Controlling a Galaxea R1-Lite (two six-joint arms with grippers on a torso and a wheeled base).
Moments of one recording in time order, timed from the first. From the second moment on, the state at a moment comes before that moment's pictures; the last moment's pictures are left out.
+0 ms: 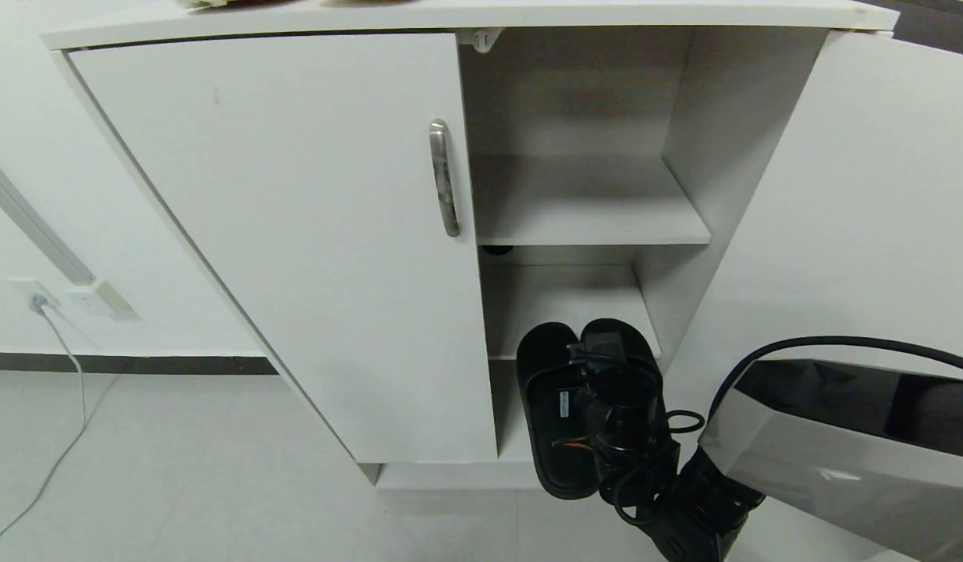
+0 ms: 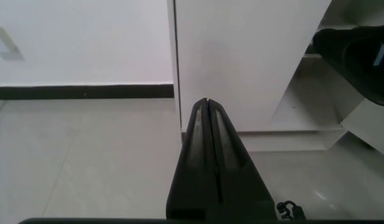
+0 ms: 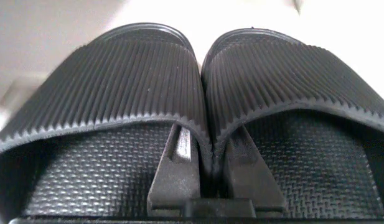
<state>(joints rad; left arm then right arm) 0.00 0.00 0.00 0.00 0.02 0.01 0.76 2.34 -0.96 -1.35 -0.73 0.00</state>
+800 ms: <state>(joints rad) 0.00 0.00 0.00 0.00 0.02 0.00 0.64 2.52 -1.42 -1.10 -0.67 -0.01</state>
